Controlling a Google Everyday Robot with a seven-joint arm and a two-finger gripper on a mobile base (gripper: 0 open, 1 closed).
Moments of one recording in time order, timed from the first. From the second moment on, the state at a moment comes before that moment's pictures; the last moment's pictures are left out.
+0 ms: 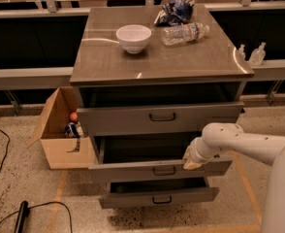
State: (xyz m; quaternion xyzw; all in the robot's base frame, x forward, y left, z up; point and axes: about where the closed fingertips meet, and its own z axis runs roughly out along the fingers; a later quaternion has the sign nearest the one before) arm 0.603 -0.195 0.451 -0.69 0.70 0.02 0.18
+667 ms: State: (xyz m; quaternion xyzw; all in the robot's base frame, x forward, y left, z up) arm 0.581 -0.194 0.474 -0.66 0.73 0.02 0.17
